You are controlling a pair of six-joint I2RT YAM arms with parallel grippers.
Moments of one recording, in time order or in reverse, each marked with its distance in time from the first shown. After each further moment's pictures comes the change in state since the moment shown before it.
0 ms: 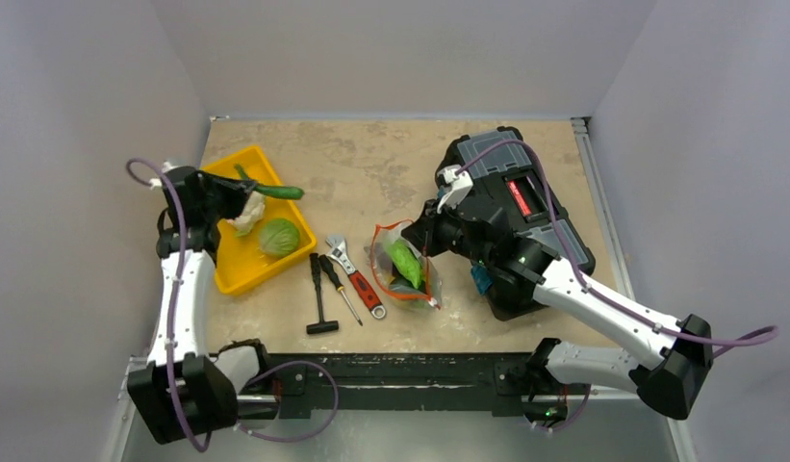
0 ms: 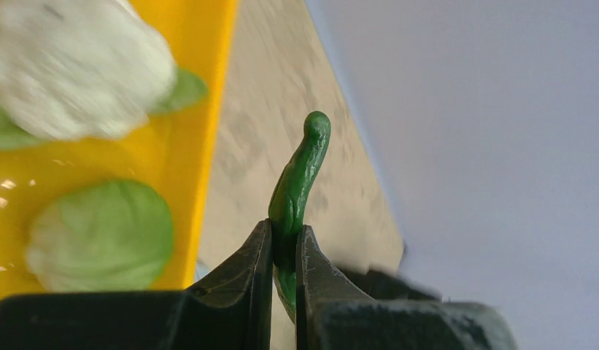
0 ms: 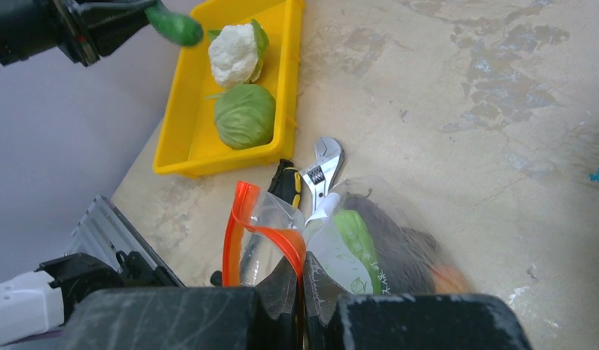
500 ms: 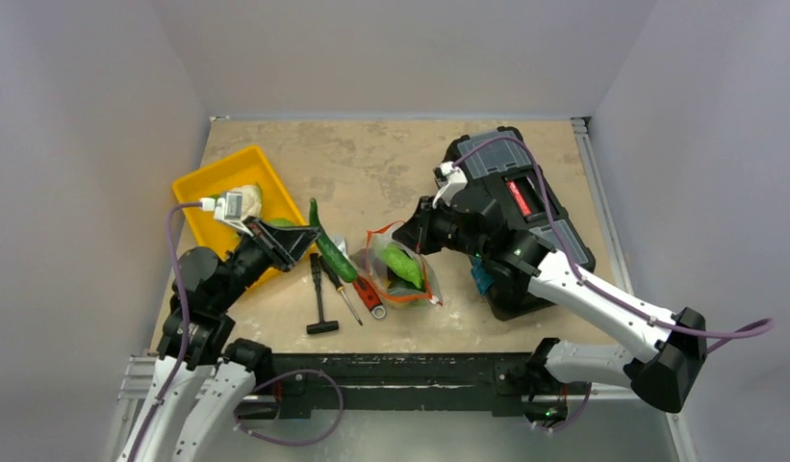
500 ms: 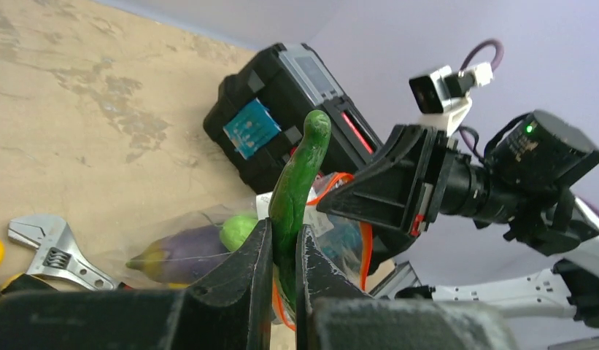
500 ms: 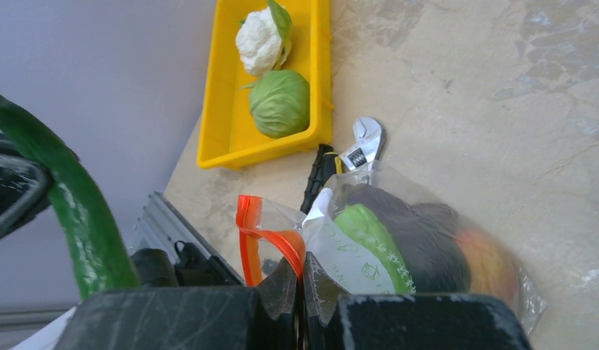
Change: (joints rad) left arm -0.569 -0.669 -0.220 0.045 0.208 0.309; right arm 0.000 0.060 0.074 -0.051 -0.075 0.132
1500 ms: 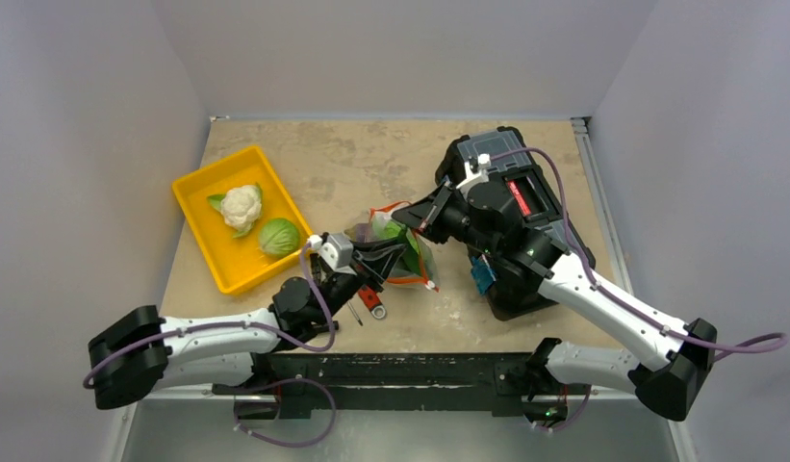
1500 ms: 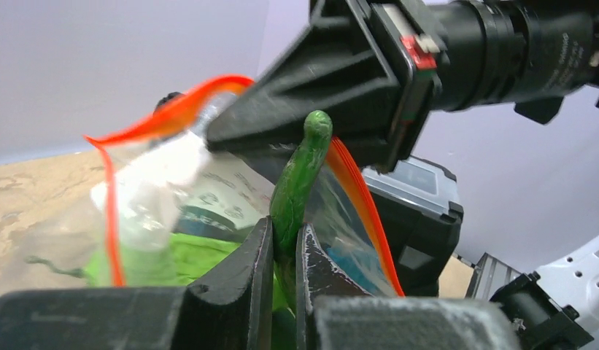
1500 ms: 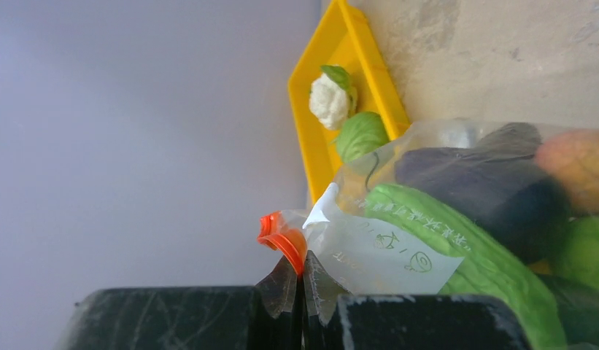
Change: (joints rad) left arm -0.833 0.581 -0.353 1.261 -0.628 0.567; right arm -0.023 -0.039 0.030 0.027 0.049 0.512
